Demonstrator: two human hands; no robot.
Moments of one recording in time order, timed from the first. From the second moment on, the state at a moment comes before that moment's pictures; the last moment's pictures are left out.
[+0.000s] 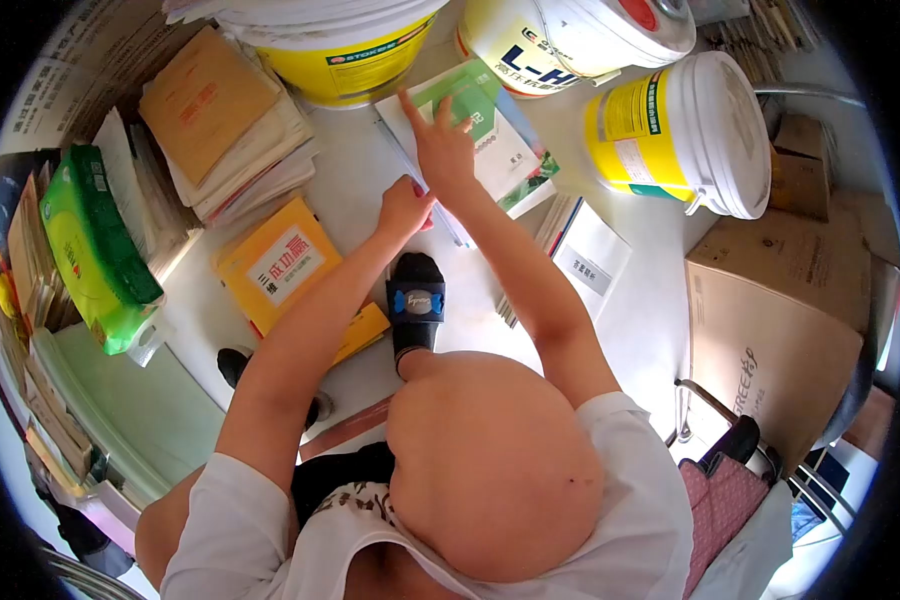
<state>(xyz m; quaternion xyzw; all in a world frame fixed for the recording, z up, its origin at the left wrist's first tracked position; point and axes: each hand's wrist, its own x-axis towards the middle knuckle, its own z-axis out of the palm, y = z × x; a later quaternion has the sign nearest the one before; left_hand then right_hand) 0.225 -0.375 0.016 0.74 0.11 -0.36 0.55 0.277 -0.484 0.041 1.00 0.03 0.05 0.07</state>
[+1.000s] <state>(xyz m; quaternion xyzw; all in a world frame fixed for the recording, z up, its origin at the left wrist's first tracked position) 0.172 -0.068 0.100 0.74 0.02 -0.27 0.61 0.418 -0.254 0.060 0.86 0.49 0.12 -0.06</state>
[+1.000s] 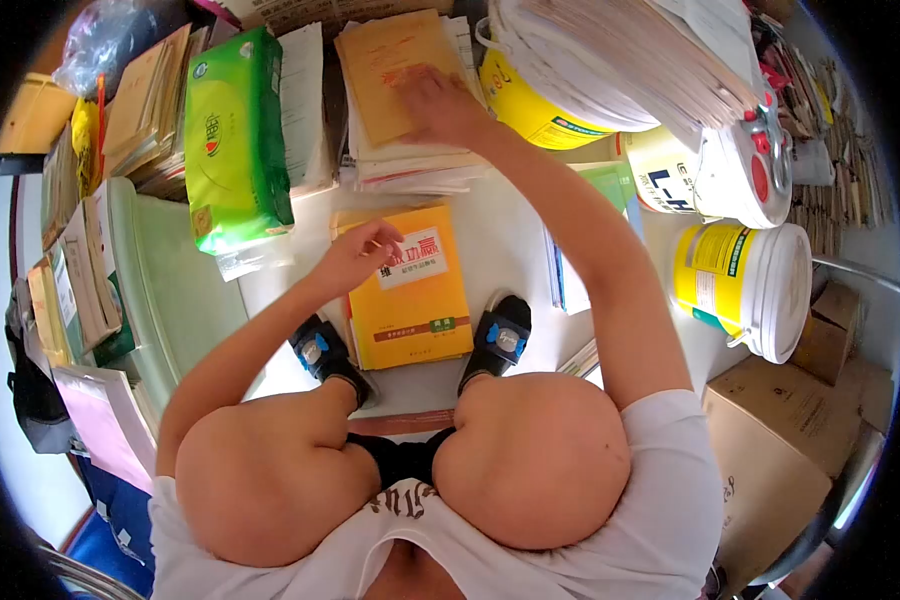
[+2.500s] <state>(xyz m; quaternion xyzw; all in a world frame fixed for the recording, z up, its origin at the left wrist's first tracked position) 0.099 -0.072 0.046 0.55 0.21 -0.29 0.75 0.187 -0.310 0.043 0.73 0.09 -0.22 -0.64</state>
